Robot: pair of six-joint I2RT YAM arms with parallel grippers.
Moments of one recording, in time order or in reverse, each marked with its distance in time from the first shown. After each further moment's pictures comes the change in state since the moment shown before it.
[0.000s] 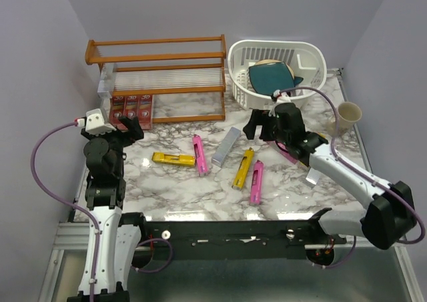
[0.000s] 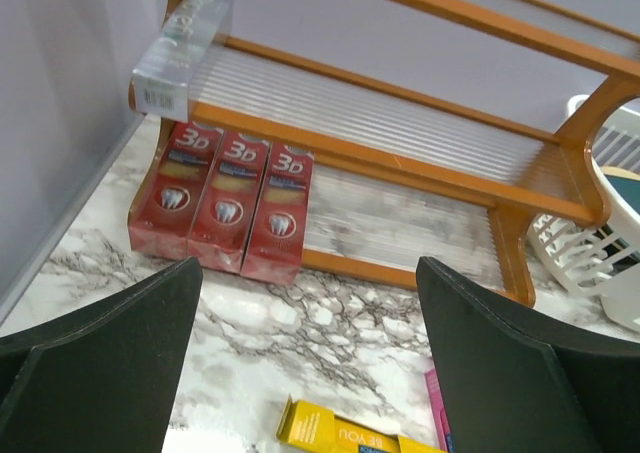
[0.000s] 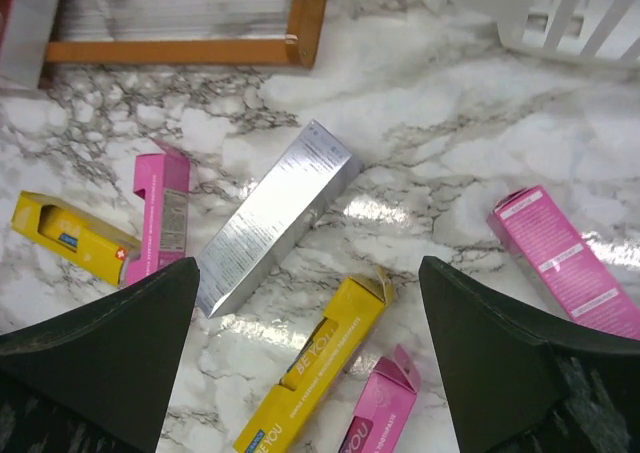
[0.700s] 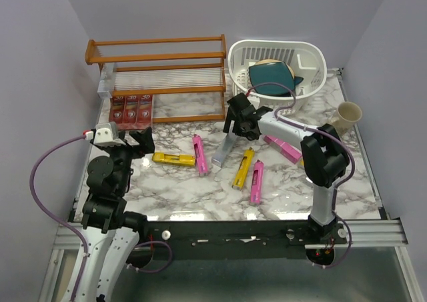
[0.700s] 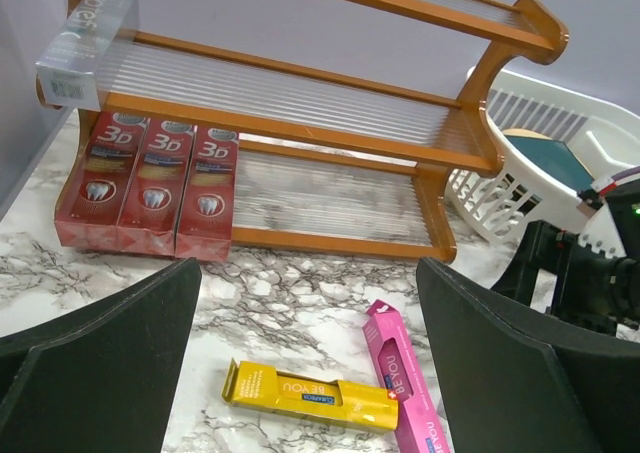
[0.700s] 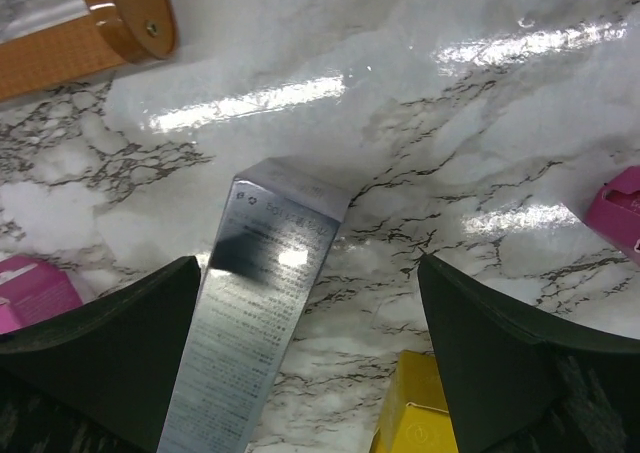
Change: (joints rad) left arm -0.277 -0.198 -0.004 -0.154 -0.122 -0.002; right arm 0.088 0.727 0.540 -0.334 0.211 0.332
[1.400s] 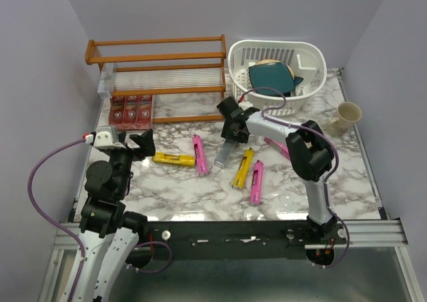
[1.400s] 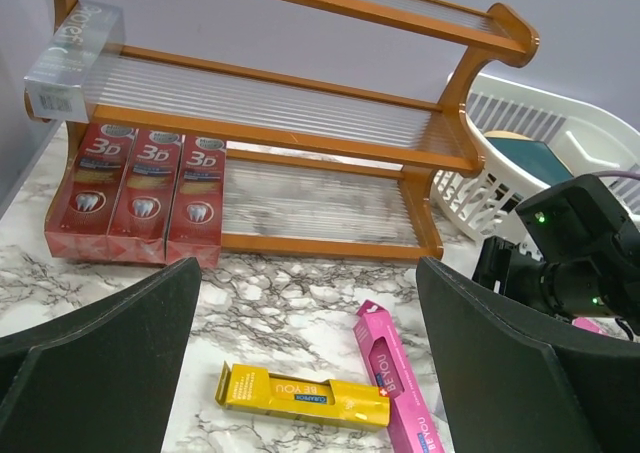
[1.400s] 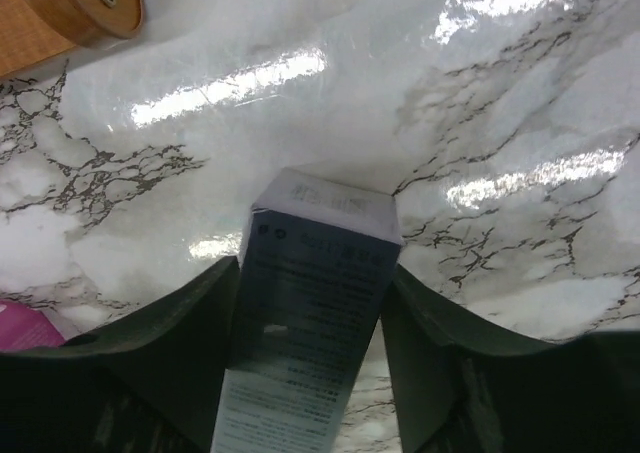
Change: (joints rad) left arm -0.050 -0.048 -0.001 -0.008 -0.019 0.016; right arm 0.048 0.164 0.130 -0.115 0.040 0.127
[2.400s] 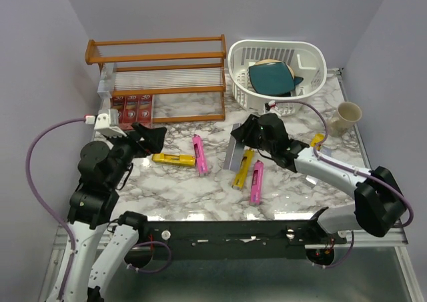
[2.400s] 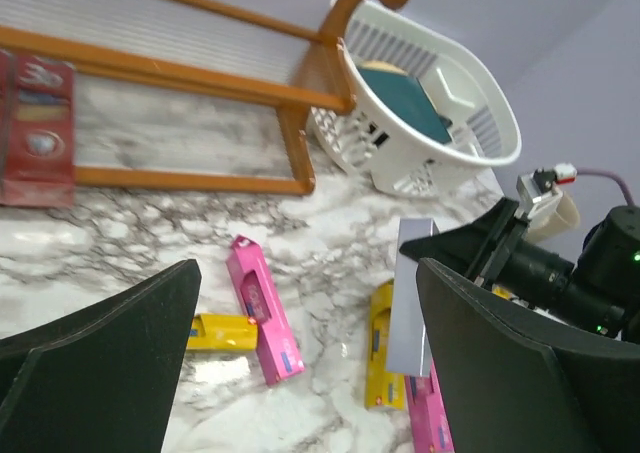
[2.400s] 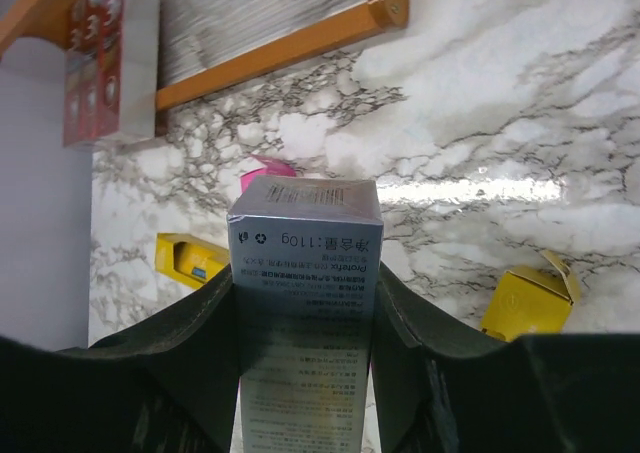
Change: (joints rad) left arm -0.002 0.164 0.306 -0.270 0.223 -0.235; right arm 0.000 -0.705 -0.699 0.616 -0.170 0.011
